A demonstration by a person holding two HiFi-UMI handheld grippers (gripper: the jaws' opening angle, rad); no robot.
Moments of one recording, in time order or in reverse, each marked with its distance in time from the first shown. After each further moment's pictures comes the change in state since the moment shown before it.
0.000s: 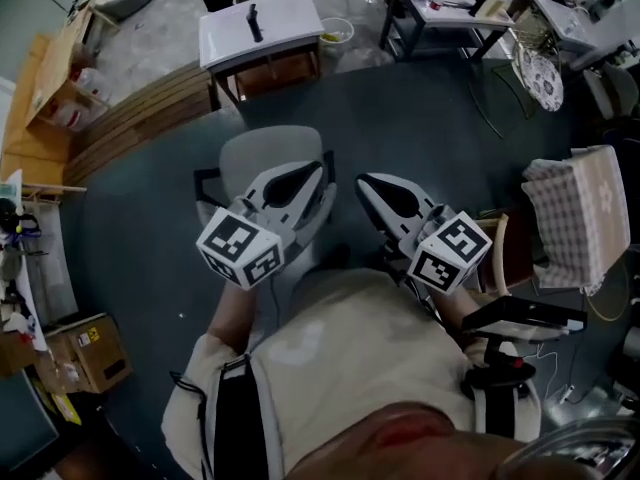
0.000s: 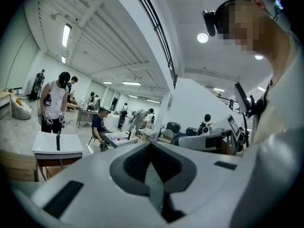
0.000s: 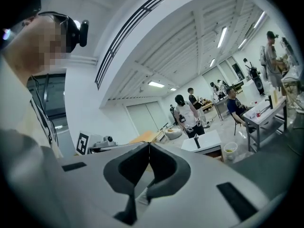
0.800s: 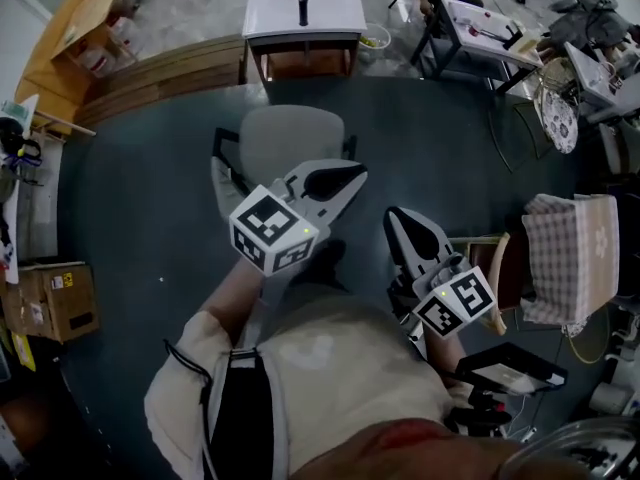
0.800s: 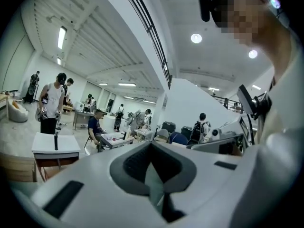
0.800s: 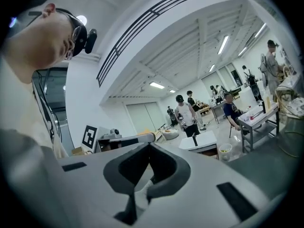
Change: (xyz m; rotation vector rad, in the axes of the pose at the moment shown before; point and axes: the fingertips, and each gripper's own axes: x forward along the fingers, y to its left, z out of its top) left arm -0.035 -0.066 -0.025 0.039 -0.007 -0.056; right arm -0.064 0.069 -0.050 -0.050 -0.017 -0.068
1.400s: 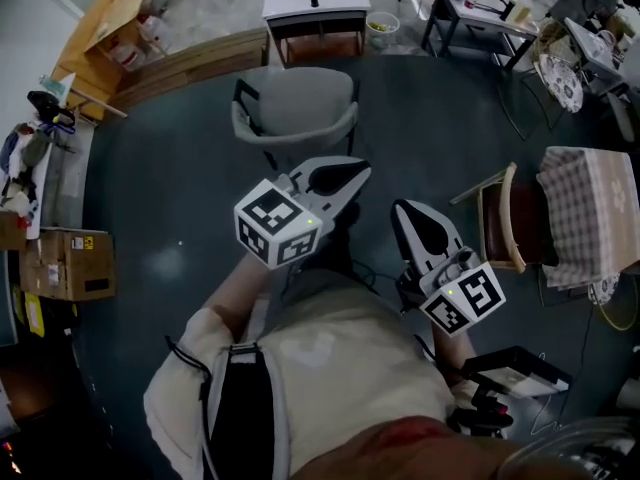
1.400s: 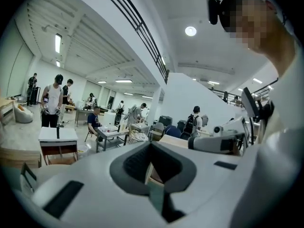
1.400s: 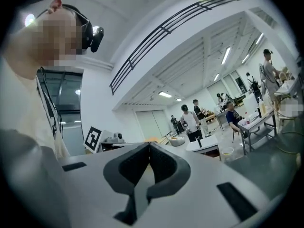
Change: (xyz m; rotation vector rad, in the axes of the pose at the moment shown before) left arm -0.083 -0.233 -0.066 0.018 0.058 0.033; right arm -0.216 0.127 -0.060 -0.042 -0.103 0.066
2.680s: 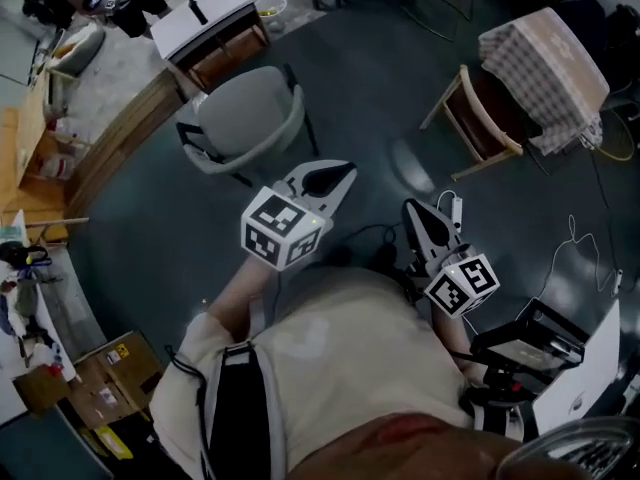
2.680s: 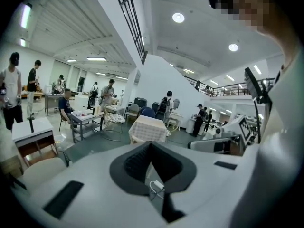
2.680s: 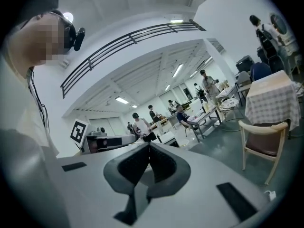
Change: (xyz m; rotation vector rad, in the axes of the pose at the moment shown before) left arm -0.033 -0.019 -0.067 0.078 0.237 -0.369; right arm -0.053 0.031 -0.094 0.187 -0.106 -0.602
